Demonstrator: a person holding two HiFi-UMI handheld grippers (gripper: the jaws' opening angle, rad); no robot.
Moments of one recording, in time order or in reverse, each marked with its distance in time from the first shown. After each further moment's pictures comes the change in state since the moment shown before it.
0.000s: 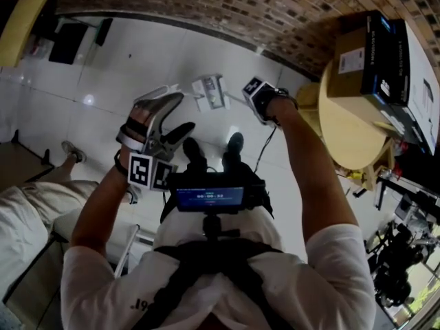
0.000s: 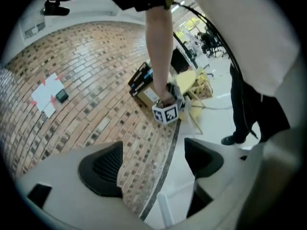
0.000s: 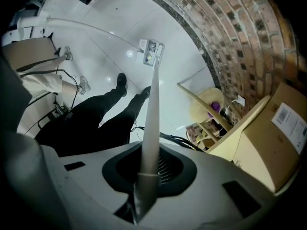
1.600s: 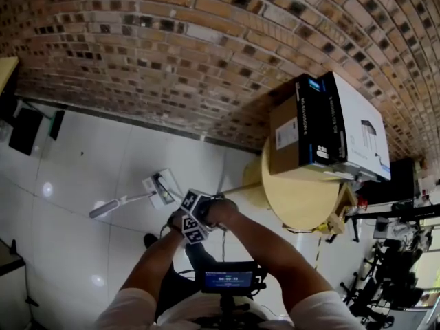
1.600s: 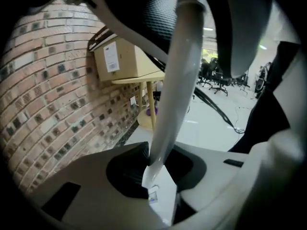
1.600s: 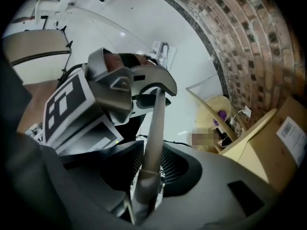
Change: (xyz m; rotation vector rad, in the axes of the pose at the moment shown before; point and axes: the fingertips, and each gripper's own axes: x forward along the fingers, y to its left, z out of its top) left arm 0.300 -0.225 0.049 -0.355 -0.004 -0.513; right arm -0.022 0.031 -0.019 -0.186 -0.010 -0.106
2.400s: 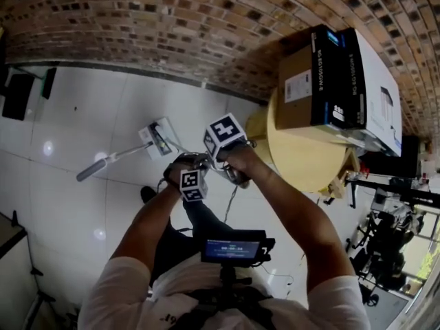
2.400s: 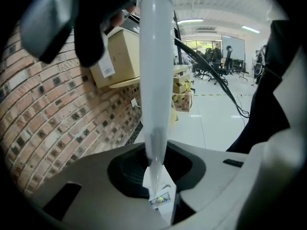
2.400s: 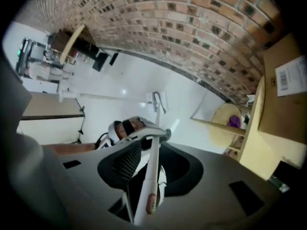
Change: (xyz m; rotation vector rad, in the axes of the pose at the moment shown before) left arm 0.011 0.015 0.008 0.116 -0.001 0.049; right arm -0.071 -0.061 0.039 0.339 -0.576 0.270
